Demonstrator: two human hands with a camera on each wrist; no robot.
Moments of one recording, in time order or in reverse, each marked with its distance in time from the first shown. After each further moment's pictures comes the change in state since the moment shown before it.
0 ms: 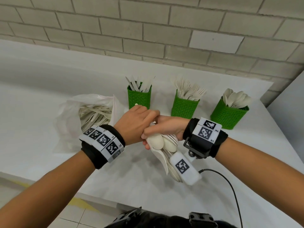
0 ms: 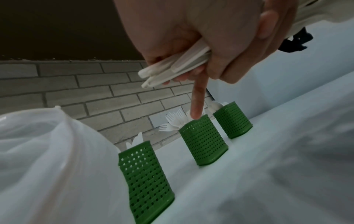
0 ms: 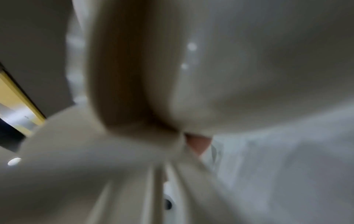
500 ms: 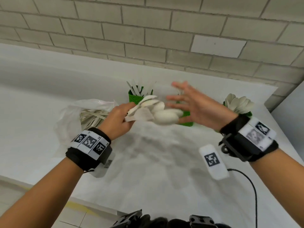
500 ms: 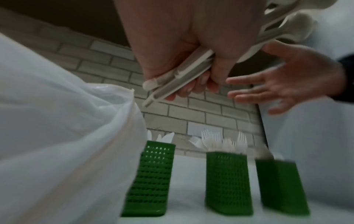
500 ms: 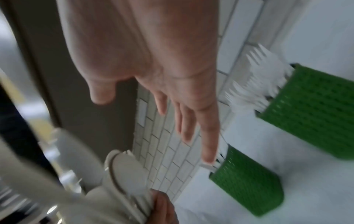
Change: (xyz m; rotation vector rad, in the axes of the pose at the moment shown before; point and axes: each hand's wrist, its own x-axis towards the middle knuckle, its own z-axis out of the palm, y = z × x) left_hand -0.011 -0.026 -0.018 -0.519 0.163 -0.440; right_hand -0.060 -0.017 -0.053 0.230 0.264 -0.404
